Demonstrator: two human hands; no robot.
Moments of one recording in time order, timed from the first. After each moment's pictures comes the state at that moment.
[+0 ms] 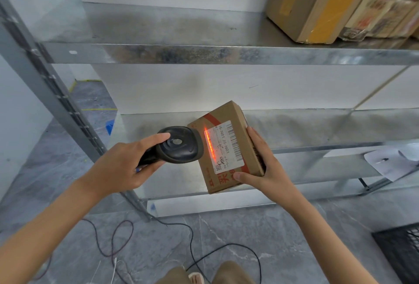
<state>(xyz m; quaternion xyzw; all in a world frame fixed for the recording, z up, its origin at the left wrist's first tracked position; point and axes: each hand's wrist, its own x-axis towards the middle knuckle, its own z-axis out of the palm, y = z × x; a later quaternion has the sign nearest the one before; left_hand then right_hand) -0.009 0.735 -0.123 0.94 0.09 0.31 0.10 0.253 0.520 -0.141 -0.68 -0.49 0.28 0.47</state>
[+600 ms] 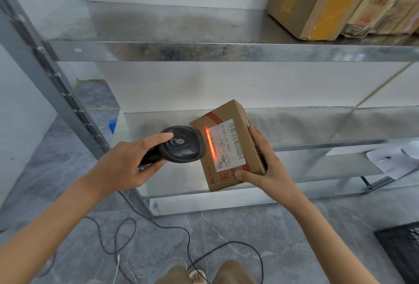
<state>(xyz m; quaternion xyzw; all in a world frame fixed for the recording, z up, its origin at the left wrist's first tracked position) -0.015 0.733 -0.124 0.94 0.08 0.30 0.12 0.247 0.518 -0.146 -0.68 -0.49 0.28 0.48</state>
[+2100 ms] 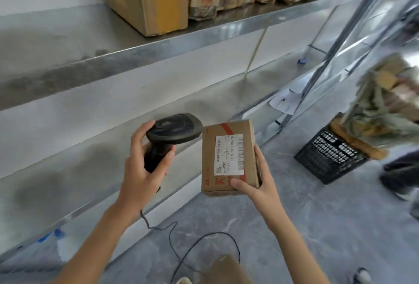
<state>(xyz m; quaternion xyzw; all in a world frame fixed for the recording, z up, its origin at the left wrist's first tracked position) 0.203 0.634 -0.133 0.76 0.04 0.28 0.59 0.288 0.381 -0.172 -0.72 -0.13 0.14 0.66</state>
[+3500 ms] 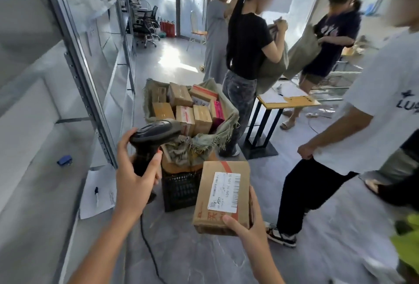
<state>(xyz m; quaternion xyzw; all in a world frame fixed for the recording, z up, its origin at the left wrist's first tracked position) 0.828 0.217 -0.077 0.64 -0.30 -0.01 0.70 0.619 0.078 -0.177 -0.61 0.33 -0.31 0.65</state>
